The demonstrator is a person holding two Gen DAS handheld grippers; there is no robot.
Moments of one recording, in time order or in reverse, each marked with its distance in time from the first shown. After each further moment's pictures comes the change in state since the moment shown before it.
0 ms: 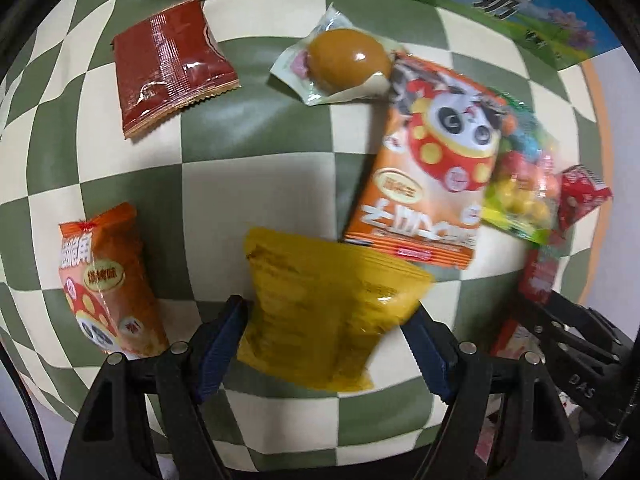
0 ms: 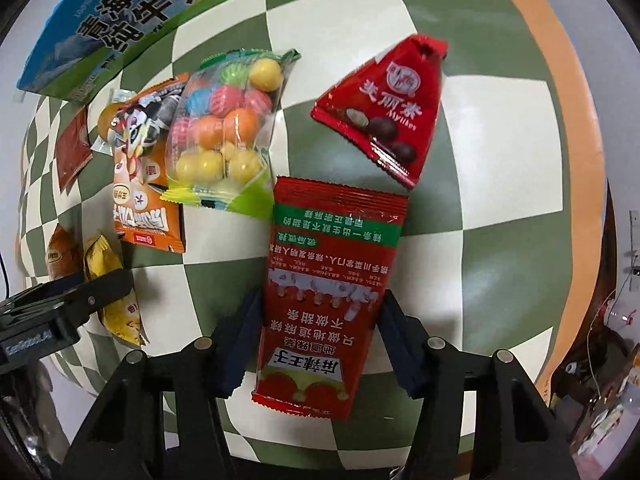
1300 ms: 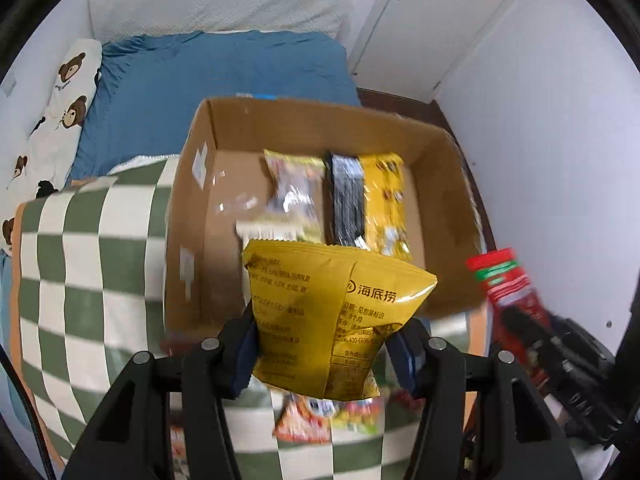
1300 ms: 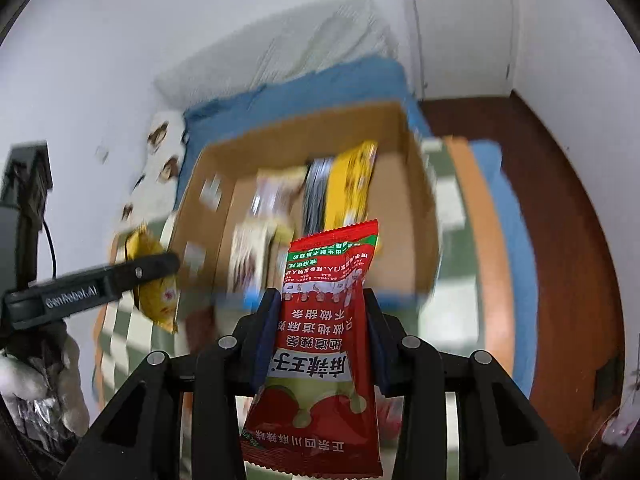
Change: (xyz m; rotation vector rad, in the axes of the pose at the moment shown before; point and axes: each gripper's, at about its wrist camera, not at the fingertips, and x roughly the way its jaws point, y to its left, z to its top) left arm -0.237 -0.004 0.170 -0.004 -0.388 -0.152; right arm -0.226 0.054 0.162 -0.170 -0.445 0.146
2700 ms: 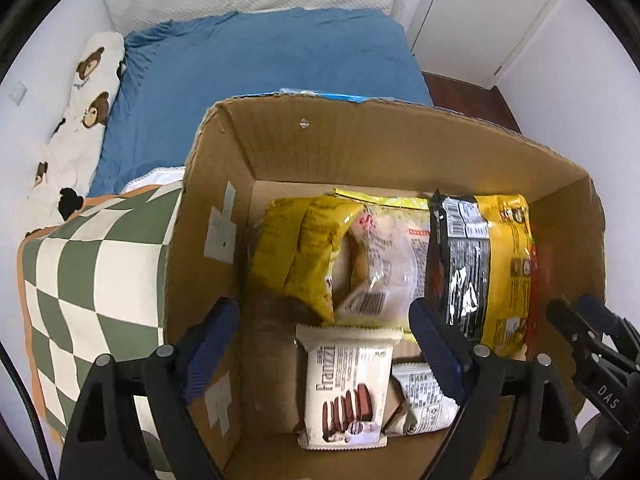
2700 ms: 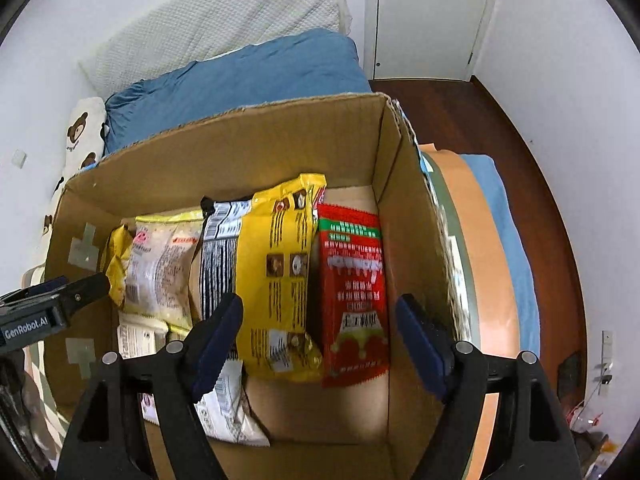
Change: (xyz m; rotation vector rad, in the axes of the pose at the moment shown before) left arm 0.115 0.040 0.067 -0.018 0.059 0.206; right arm 0.169 -0.022 0.096 0.036 0.086 -0.230
